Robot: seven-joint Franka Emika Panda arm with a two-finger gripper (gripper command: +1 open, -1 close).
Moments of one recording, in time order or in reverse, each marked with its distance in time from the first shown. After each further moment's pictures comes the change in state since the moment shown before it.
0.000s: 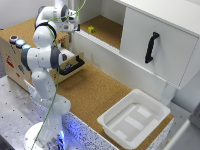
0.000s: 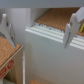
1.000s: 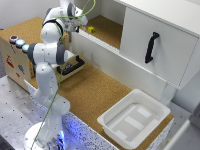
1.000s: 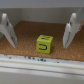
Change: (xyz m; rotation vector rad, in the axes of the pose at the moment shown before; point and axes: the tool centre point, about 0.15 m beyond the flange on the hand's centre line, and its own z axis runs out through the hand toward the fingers) arm 0.074 0.087 0.031 -0.085 0.173 0.290
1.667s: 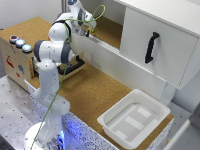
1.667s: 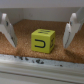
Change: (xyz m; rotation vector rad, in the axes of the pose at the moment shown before) arm 0.026 0.004 0.066 0.059 0.047 -0.070
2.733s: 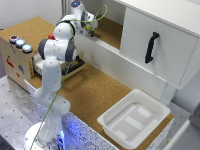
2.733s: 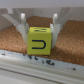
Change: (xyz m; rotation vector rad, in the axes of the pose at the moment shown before) arm 0.004 -0.021 0.008 0.016 -0.018 -0.088
